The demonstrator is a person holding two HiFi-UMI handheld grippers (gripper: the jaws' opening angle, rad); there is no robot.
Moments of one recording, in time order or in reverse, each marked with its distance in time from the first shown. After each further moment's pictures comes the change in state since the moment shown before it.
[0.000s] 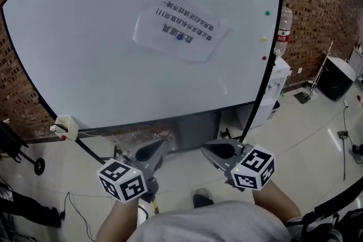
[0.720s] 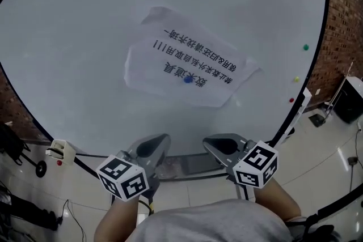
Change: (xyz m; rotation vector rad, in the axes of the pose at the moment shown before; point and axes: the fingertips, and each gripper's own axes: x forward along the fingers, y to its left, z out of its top) left arm 0.122 0.108 0.092 0.081 -0.072 0.091; right arm 0.084 -0.164 0.079 -0.098 -0.053 0.056
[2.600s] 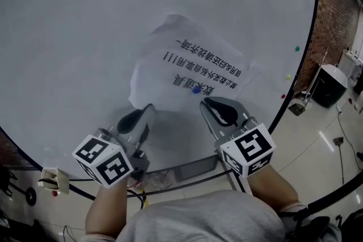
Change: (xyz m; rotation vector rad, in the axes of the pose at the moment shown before) left arm 0.003 0.062 0.121 0.042 -0.192 -0.168; right arm 0.034 -0.048 0.129 -0.283 -0.166 -0.523
